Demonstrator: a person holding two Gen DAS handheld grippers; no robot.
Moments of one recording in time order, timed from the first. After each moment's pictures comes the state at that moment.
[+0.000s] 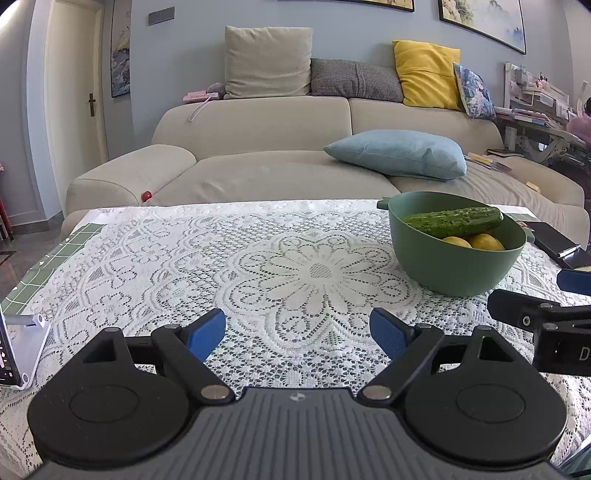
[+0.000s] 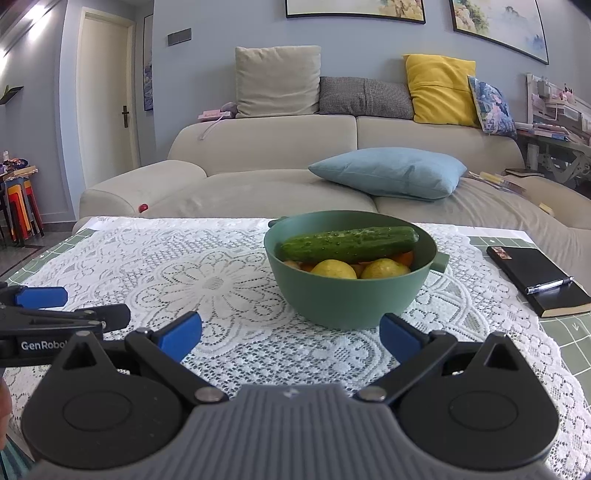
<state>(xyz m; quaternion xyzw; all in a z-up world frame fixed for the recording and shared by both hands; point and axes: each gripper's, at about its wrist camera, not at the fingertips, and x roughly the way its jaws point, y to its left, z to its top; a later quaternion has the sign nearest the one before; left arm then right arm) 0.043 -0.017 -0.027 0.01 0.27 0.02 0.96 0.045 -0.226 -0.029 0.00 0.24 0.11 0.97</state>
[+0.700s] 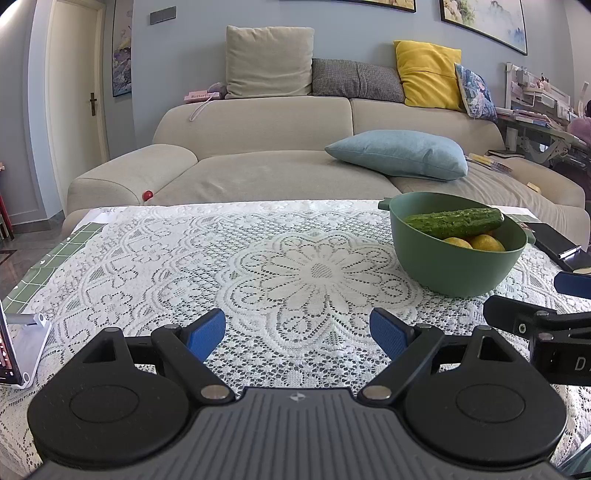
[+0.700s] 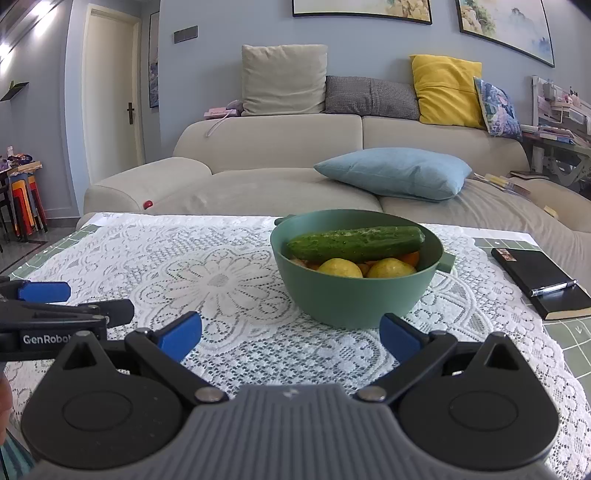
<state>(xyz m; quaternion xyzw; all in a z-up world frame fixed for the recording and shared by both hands) 0.043 -0.016 -0.027 0.01 0.27 0.02 0.96 0.046 -0.223 -0.030 -0.01 0.24 0.12 0.96</state>
